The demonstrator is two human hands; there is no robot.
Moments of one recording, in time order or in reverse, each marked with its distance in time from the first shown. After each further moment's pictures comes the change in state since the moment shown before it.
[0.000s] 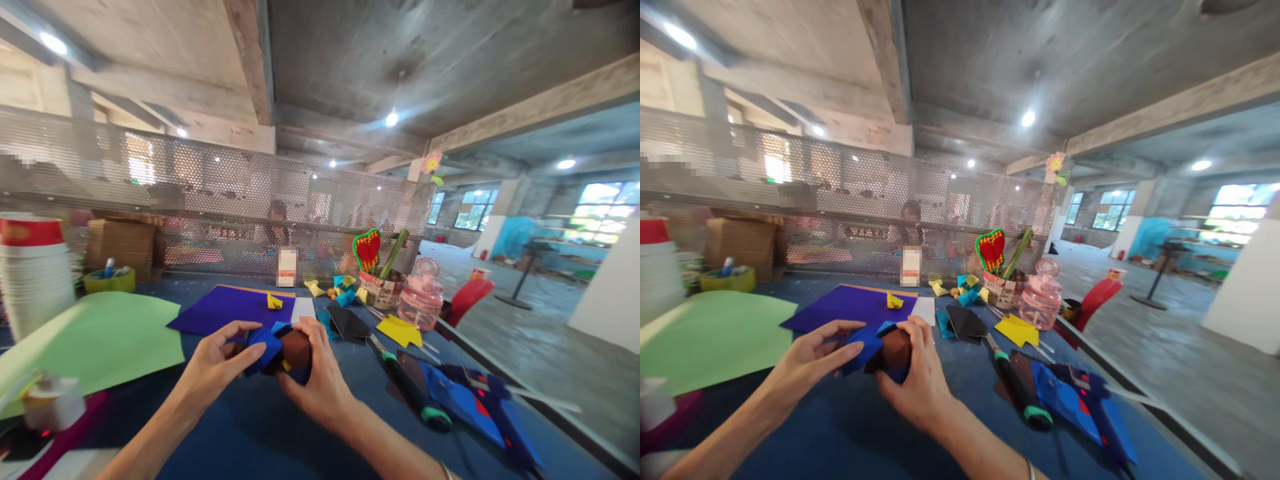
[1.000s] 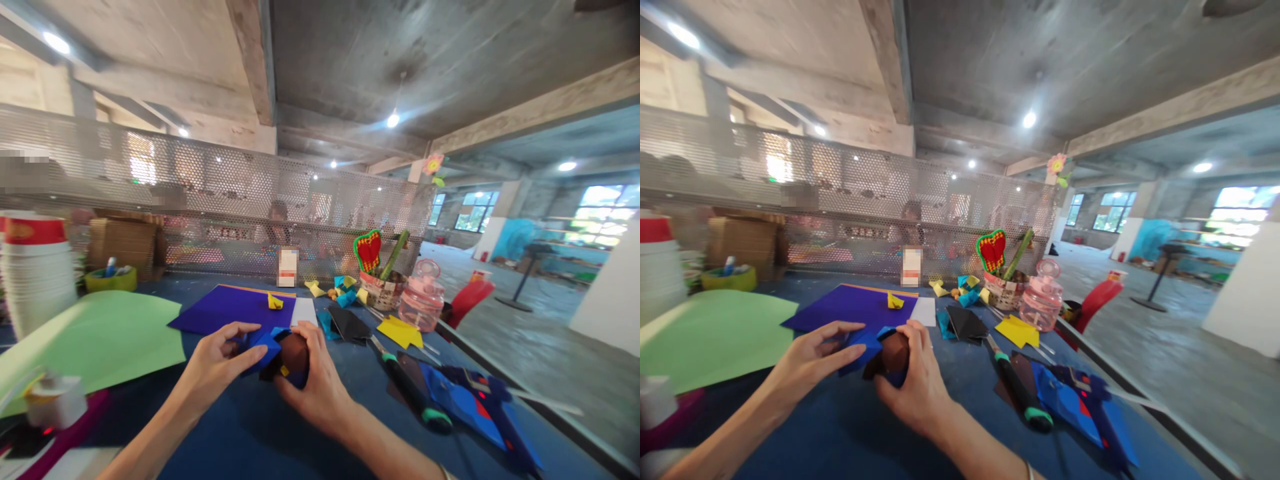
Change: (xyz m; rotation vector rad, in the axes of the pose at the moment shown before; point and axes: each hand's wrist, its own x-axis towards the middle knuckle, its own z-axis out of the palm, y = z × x) left_hand 0.002 0.000 -0.001 0.010 0.078 0.026; right_hand -0.004 -0.002 0.004 -0.004 -0.038 0.004
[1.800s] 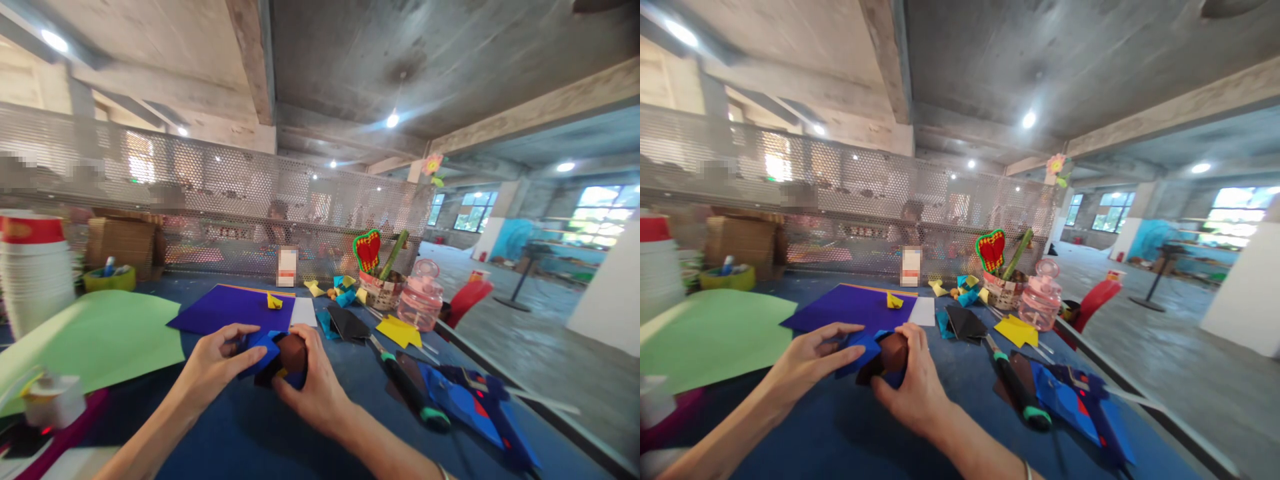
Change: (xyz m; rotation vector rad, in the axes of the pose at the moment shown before) left_hand -0.001 0.003 -0.003 0.022 -0.042 -0.049; right_hand 0.001 -0.003 0.000 0.071 0.004 0.010
